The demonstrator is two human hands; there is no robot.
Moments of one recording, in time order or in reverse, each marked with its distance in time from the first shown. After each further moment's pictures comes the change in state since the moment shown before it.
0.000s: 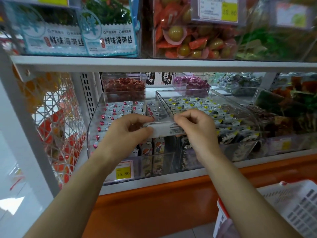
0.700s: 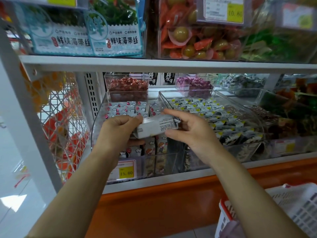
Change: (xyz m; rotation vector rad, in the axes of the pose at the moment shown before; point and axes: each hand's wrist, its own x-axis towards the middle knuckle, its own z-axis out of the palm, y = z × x) left_hand 0.006 -0.002 -0.005 -0.285 0.239 -0.213; right_hand 0.000 0.001 -0.005 0.065 -0.411 -0.004
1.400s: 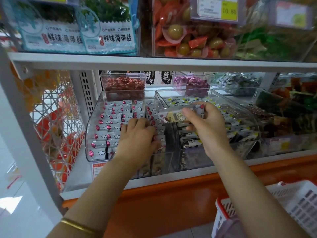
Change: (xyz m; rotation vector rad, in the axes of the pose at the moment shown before) left_hand 0.018 -0.041 0.029 1.388 -0.126 0.577; right_hand 0.005 0.007 -0.020 0.049 0.487 0.065
